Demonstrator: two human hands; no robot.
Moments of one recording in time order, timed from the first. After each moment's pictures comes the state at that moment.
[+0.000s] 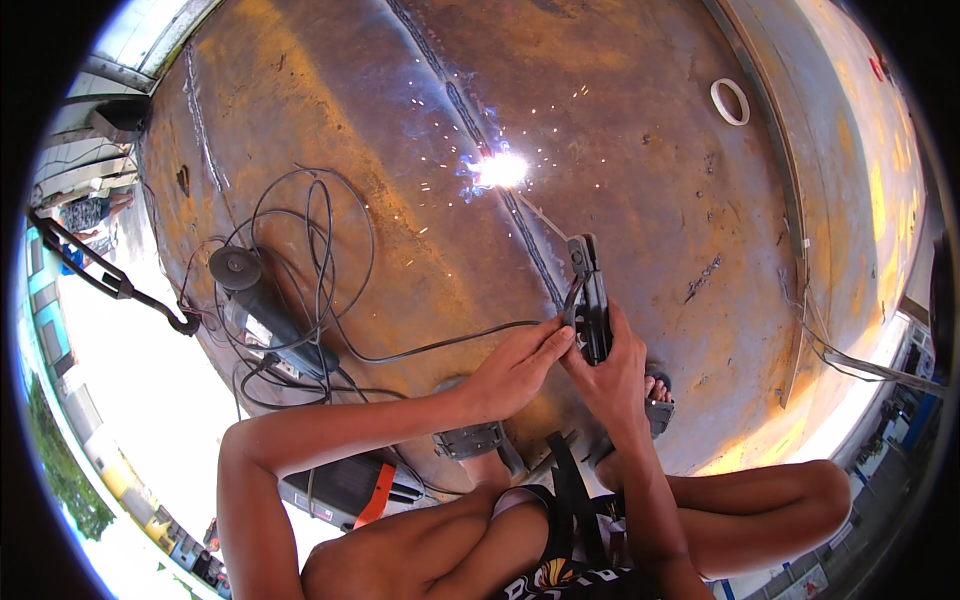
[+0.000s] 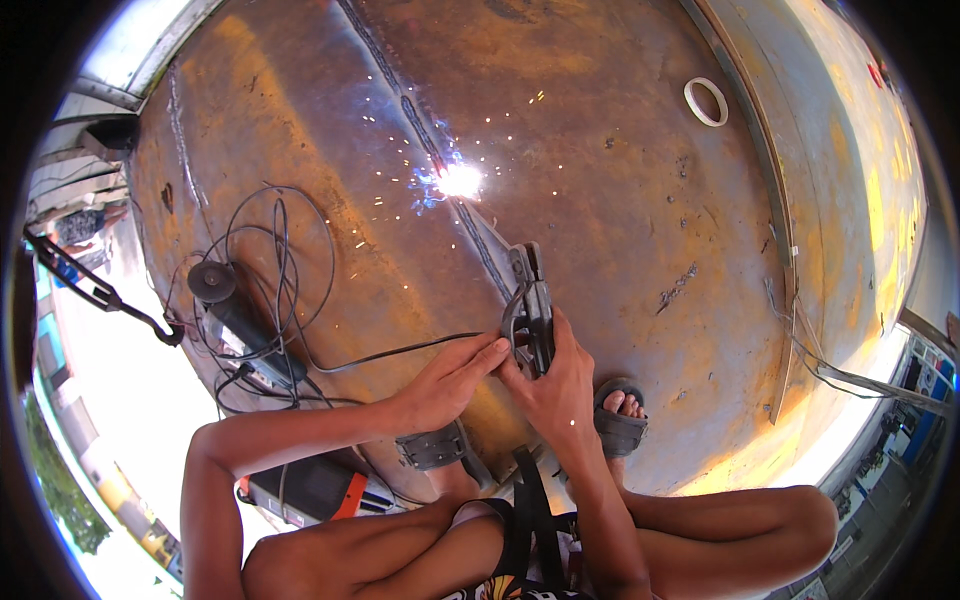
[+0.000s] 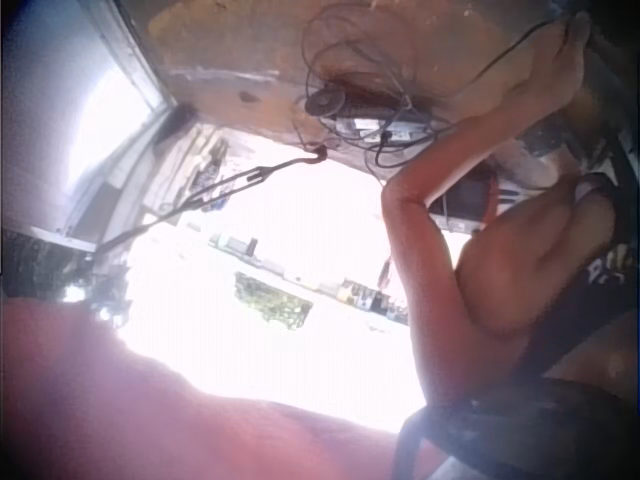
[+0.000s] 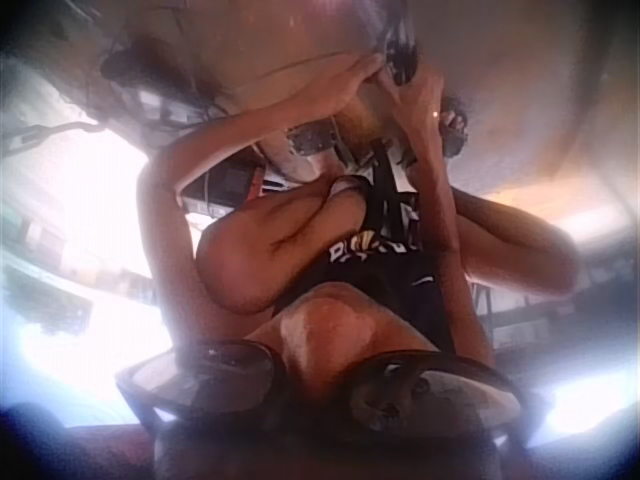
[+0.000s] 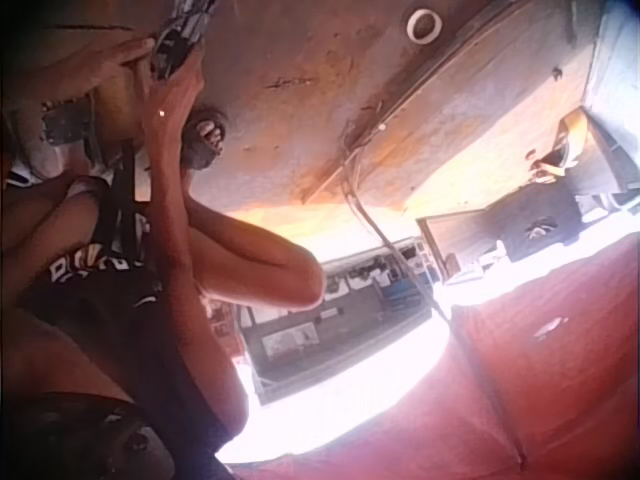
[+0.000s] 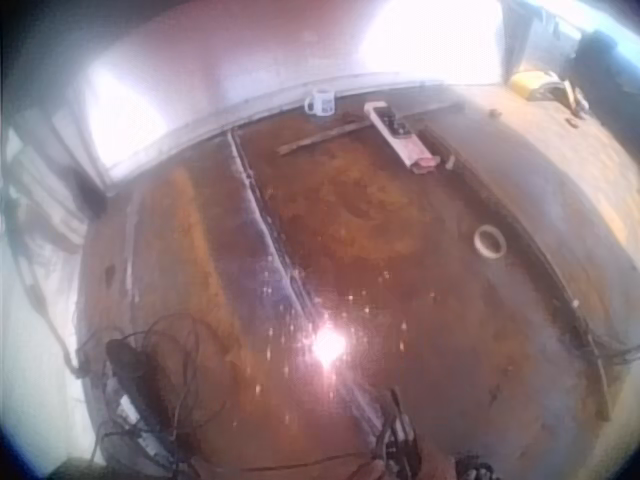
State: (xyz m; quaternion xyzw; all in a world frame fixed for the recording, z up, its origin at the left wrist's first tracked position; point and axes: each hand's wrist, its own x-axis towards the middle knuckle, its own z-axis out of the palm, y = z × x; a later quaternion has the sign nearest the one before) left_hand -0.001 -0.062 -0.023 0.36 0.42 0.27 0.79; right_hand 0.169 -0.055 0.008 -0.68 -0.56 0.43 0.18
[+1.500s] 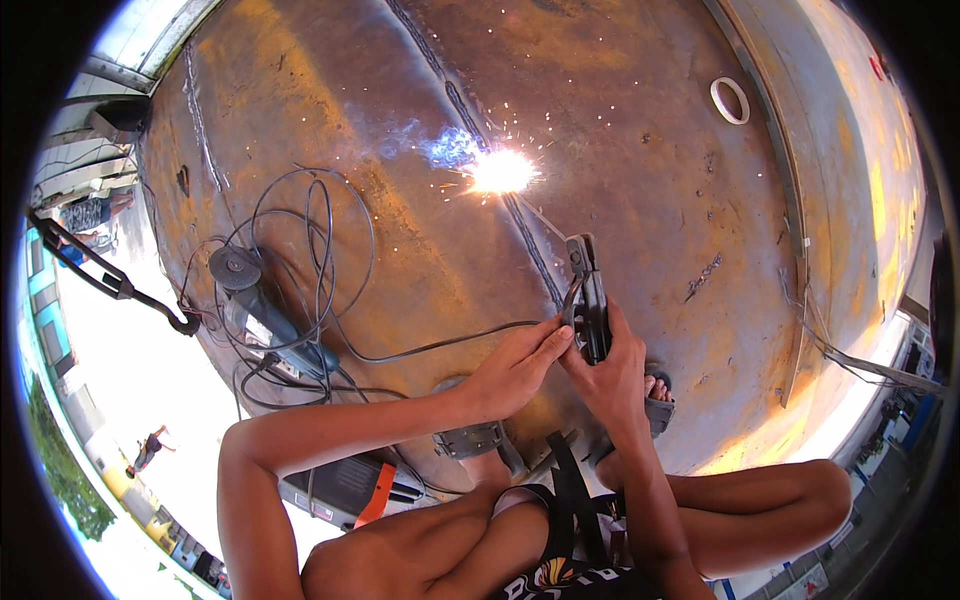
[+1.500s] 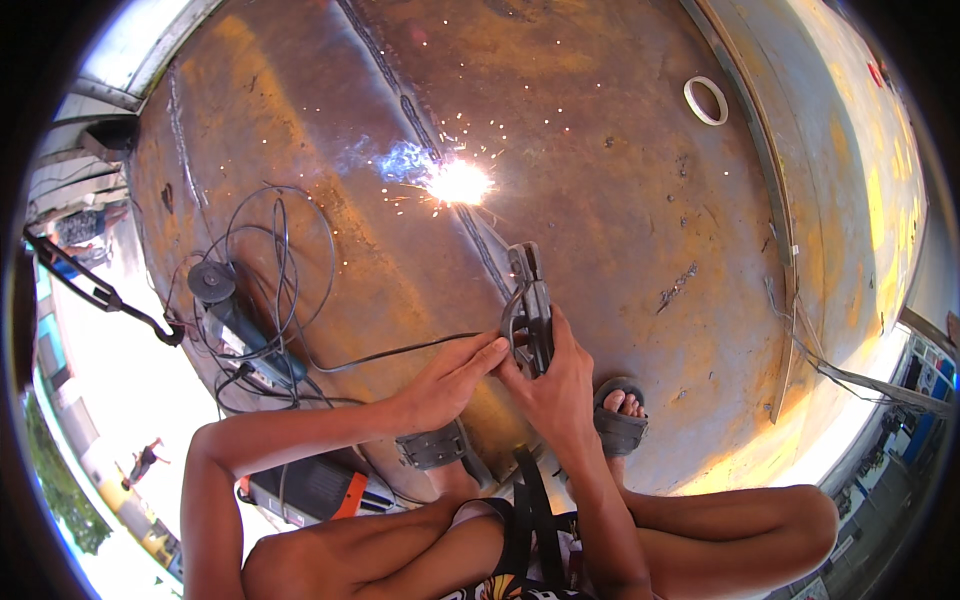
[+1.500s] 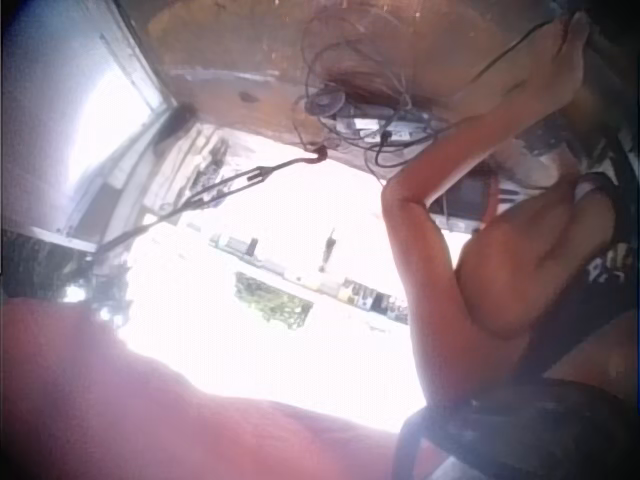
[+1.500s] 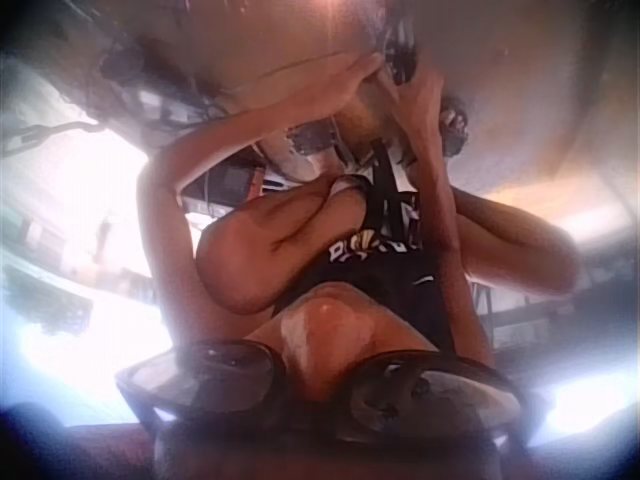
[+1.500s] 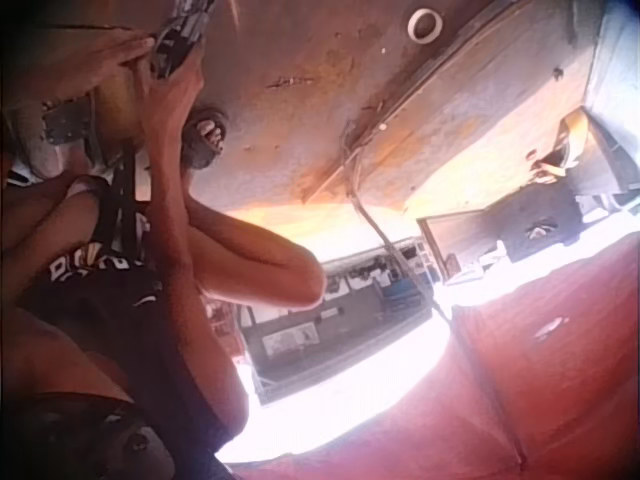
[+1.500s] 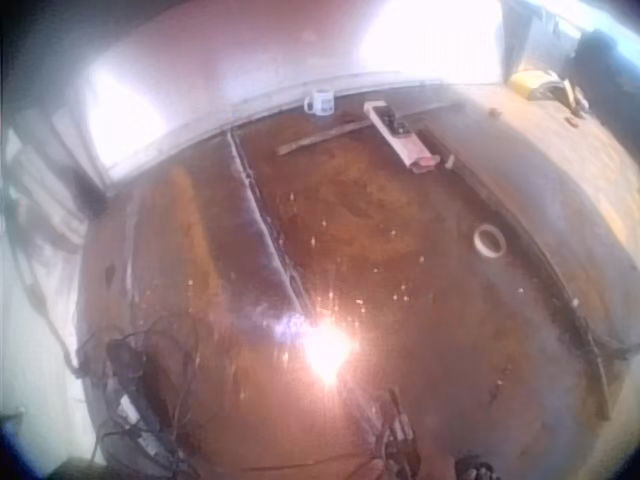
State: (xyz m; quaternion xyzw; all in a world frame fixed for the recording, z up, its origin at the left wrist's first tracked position) left_hand 0.000 -0.060 -0.019 0.37 0.43 0.28 0.78; right_hand 0.169 -0.054 0.009 -0.68 -0.56 0.44 0.19
